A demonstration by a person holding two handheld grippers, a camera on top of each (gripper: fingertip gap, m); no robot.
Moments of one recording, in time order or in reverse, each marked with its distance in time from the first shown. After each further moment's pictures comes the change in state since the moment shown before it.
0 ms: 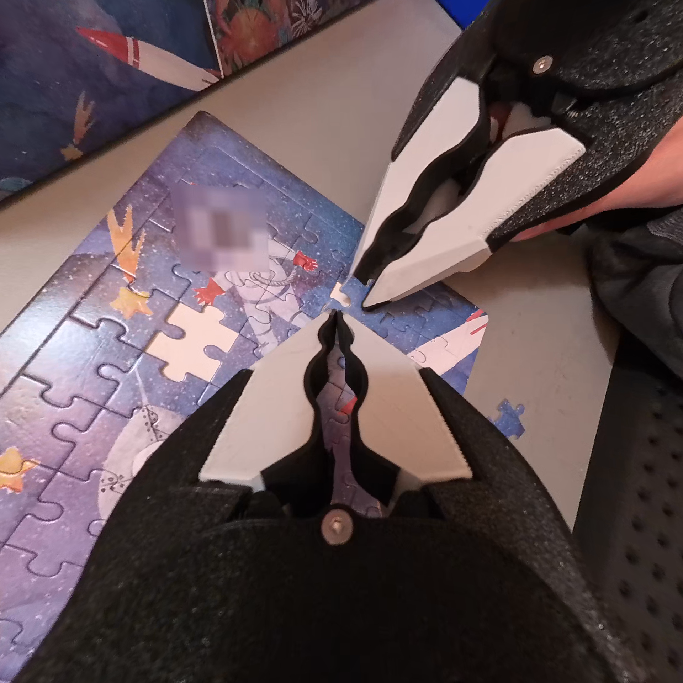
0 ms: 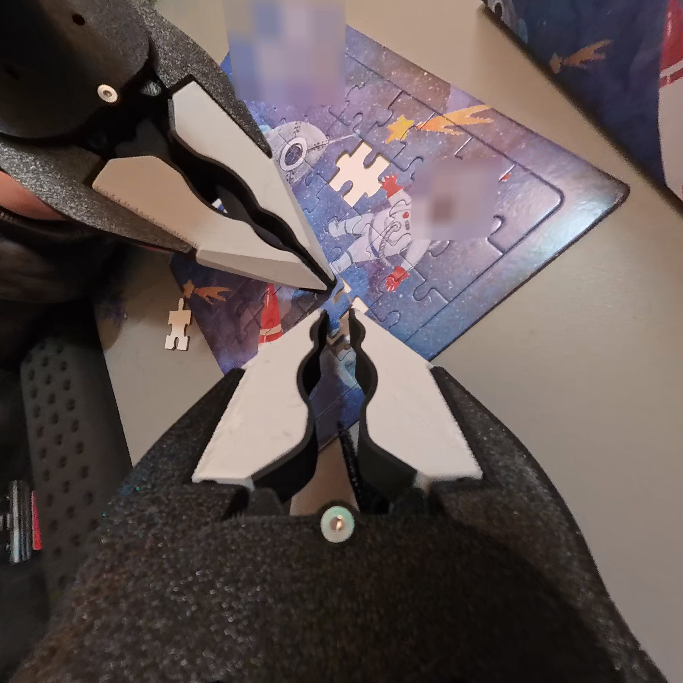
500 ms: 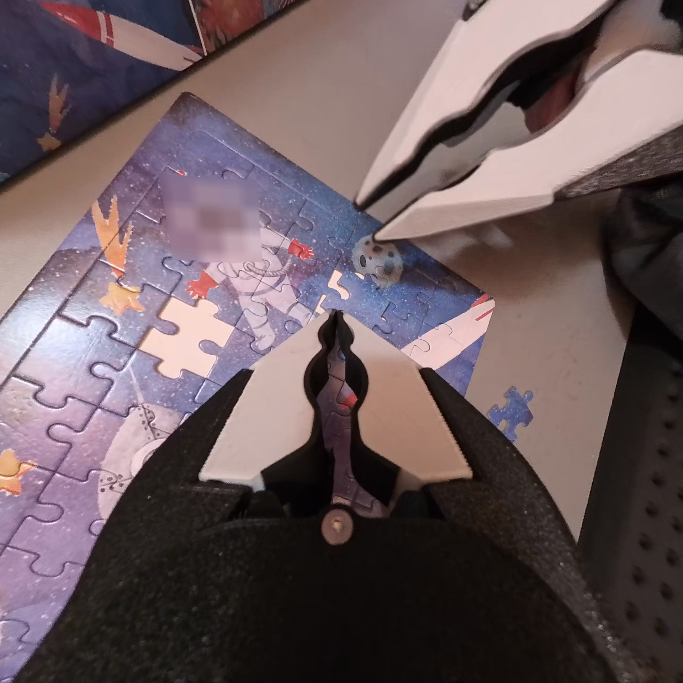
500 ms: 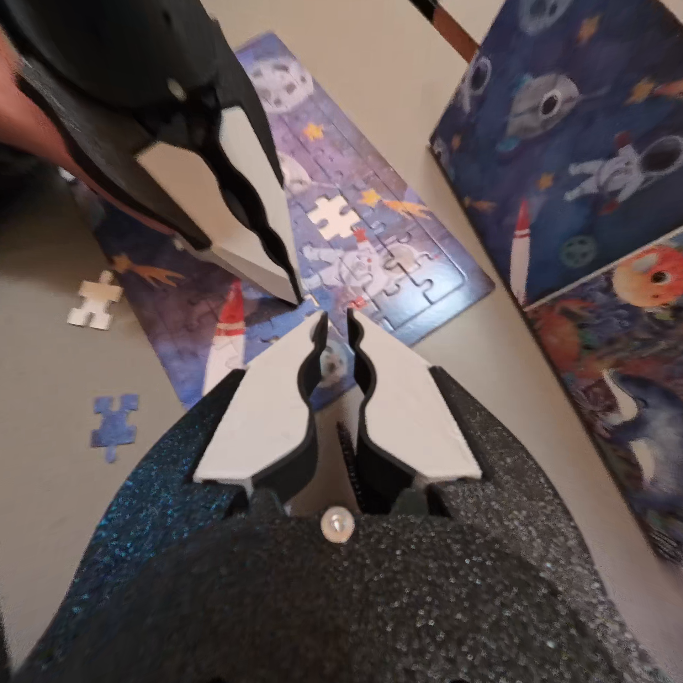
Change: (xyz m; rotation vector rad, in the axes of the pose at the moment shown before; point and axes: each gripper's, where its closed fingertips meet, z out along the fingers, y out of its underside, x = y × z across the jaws) left arm 0.000 0.008 0.002 -0.037 0.001 0.035; right arm 0.005 -0.021 -0.028 0.101 0.264 -0.369
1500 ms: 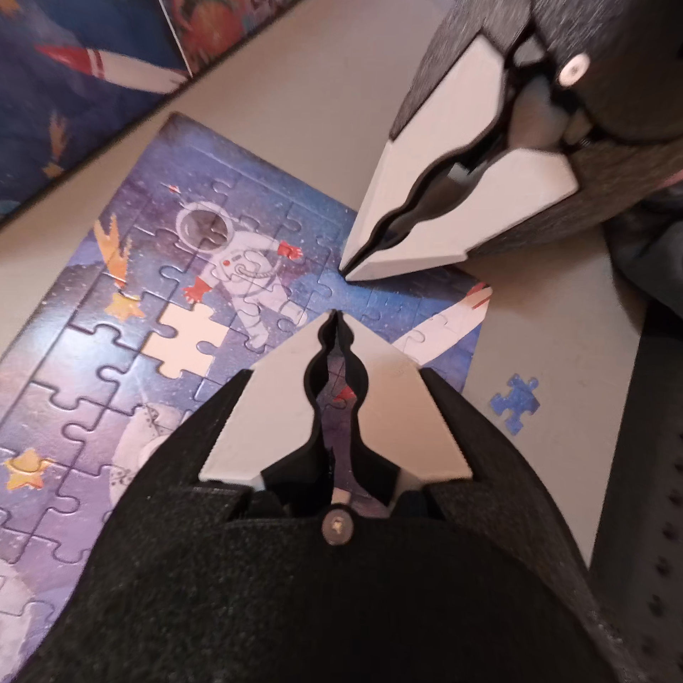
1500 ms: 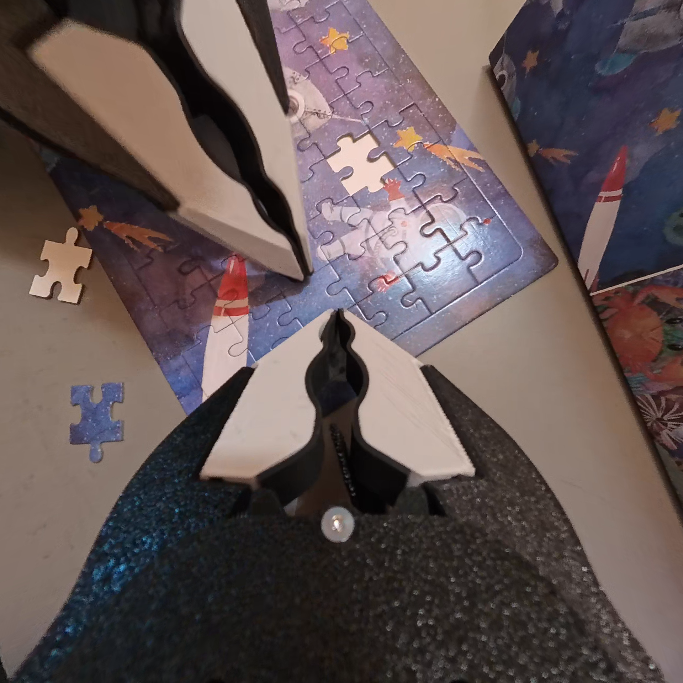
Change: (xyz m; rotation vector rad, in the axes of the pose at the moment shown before) left arm 0.005 0.001 -0.003 0.001 -0.026 0.083; right arm -0.014 0.026 0.023 -0.151 0.003 -0.031
